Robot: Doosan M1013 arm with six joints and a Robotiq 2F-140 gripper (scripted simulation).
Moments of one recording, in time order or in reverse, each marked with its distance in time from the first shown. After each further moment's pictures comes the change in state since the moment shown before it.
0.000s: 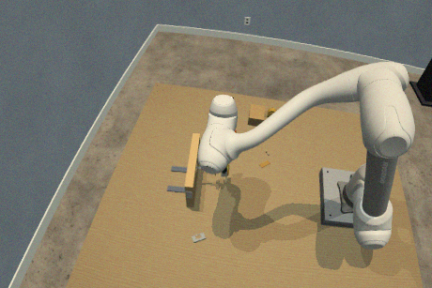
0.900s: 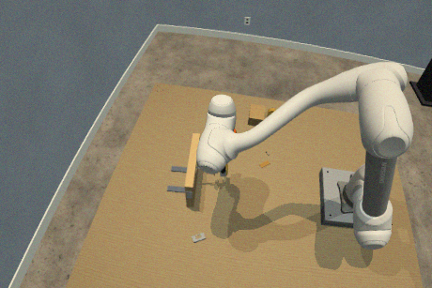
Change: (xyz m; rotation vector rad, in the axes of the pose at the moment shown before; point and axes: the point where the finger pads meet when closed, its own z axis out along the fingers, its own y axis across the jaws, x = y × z) arm 0.005 0.000 0.000 0.000 0.000 0.000
